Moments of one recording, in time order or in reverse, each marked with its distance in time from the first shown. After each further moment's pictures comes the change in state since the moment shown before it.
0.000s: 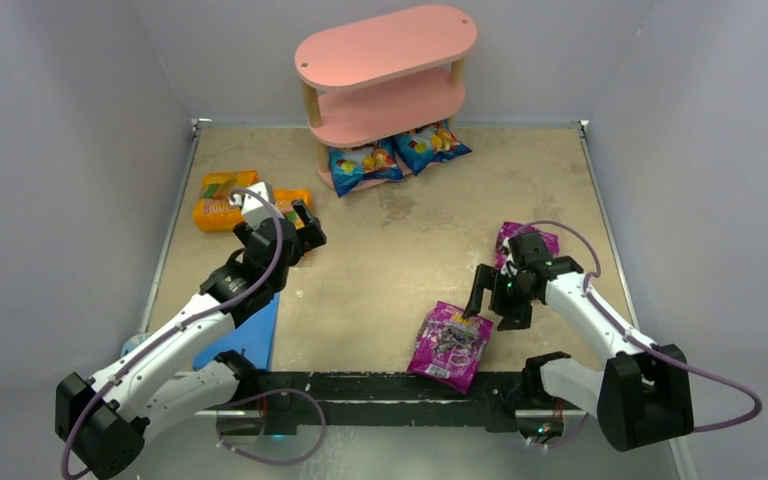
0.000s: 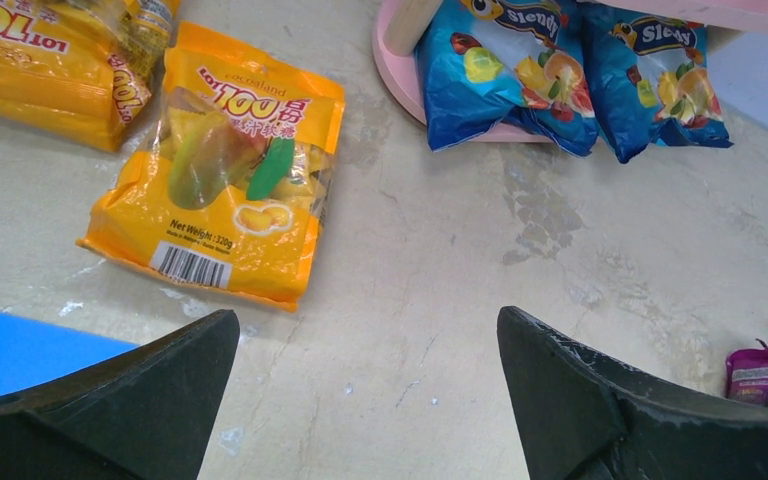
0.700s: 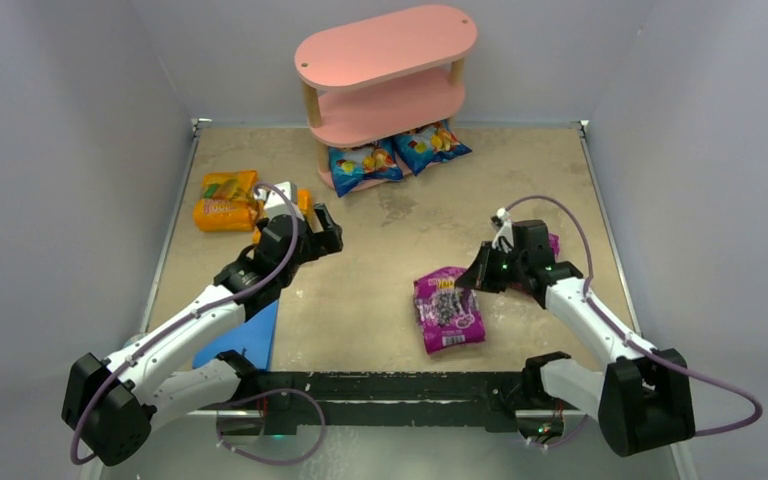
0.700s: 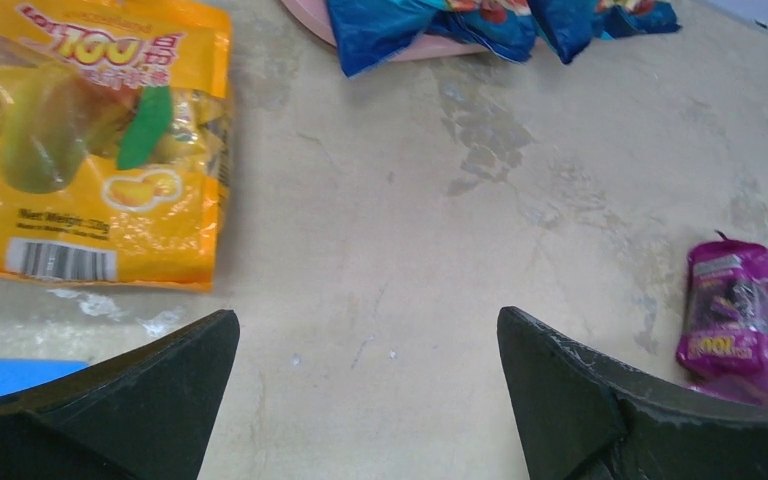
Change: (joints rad) left arm 0.000 0.093 -0.017 0.094 0.188 0.036; right arm 0.002 0.004 -0.052 0.392 -0.226 0.007
